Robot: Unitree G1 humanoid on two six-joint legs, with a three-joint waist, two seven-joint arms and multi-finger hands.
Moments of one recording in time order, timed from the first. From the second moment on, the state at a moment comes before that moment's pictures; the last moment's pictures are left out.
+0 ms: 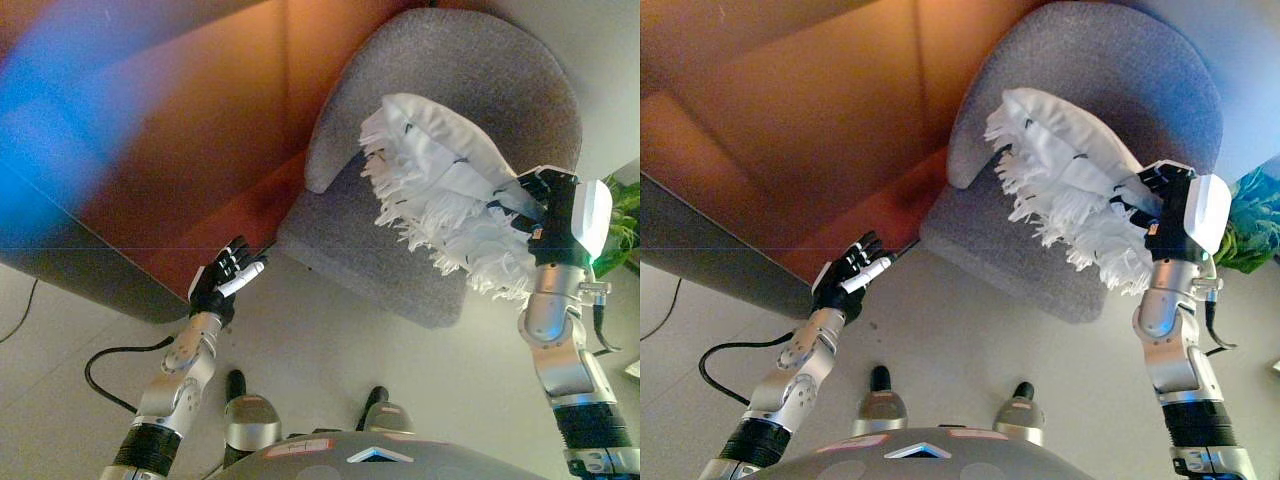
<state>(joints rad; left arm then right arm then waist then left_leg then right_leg) 0.16 0.41 -0.16 0.12 -0.62 0.01 0.09 0.08 -0.59 -0.05 -0.05 -0.36 0.03 -0.49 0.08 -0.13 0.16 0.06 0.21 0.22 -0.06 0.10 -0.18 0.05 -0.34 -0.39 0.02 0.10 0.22</state>
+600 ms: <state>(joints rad) 0.22 0.55 -0.16 0.10 -0.62 0.10 -0.12 -0.26 -0.62 0.13 0.63 -0.22 0.24 -0.47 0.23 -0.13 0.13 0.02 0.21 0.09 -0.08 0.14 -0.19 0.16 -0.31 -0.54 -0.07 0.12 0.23</state>
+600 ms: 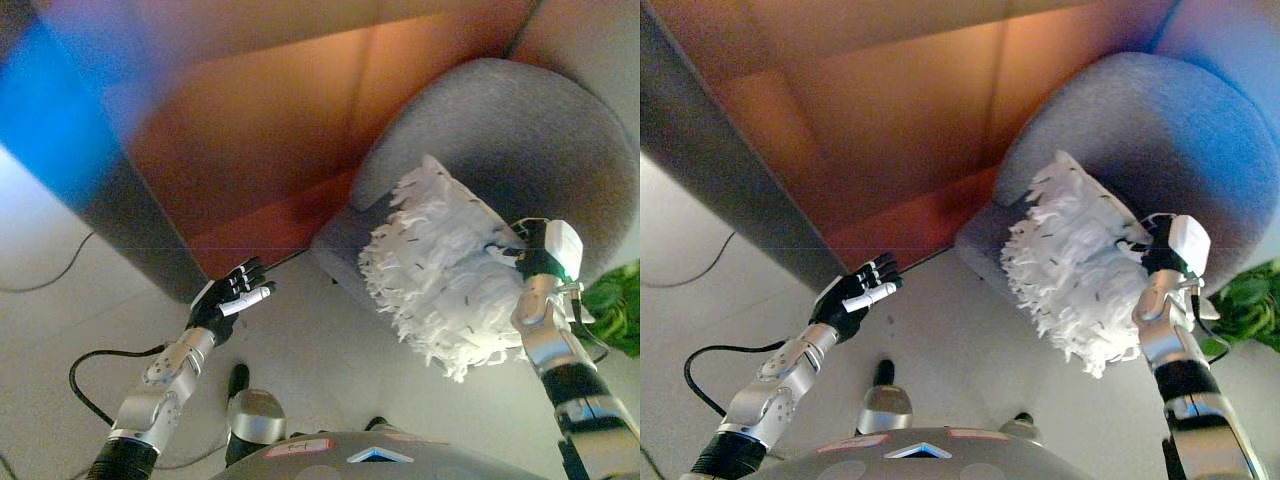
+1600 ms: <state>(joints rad) 0.15 0.60 -0.21 0.07 -0.63 0.08 -0.10 -0.63 -0.74 0.15 0.59 -0.01 0.23 -0.60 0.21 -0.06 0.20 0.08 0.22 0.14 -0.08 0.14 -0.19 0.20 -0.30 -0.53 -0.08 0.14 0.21</state>
